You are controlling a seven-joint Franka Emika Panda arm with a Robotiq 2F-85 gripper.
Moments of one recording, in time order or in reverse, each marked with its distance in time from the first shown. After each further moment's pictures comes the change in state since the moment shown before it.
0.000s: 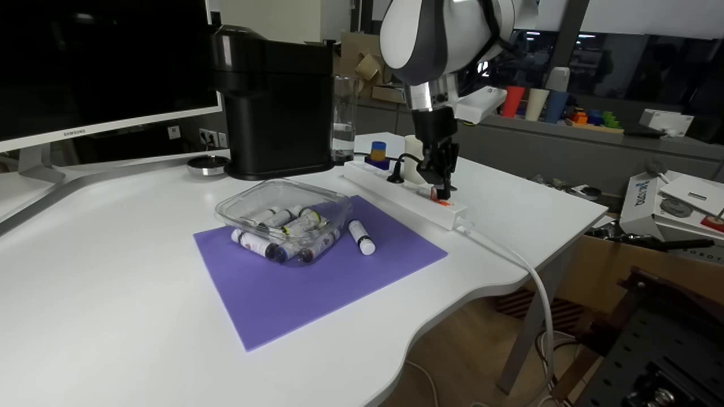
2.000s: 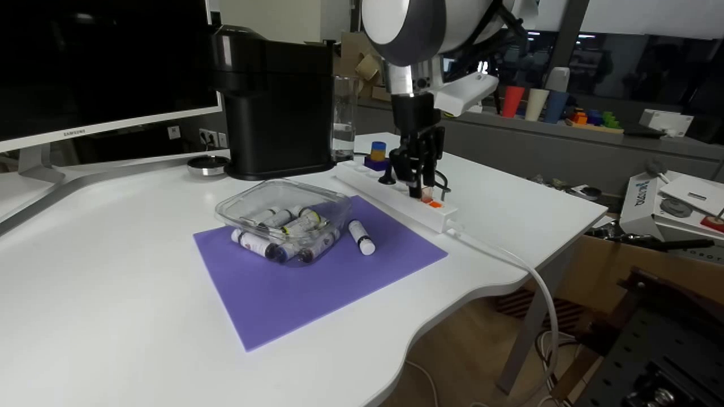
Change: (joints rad) arm 0.125 -0.144 -0.029 -0.167 -0.024 0.098 0.143
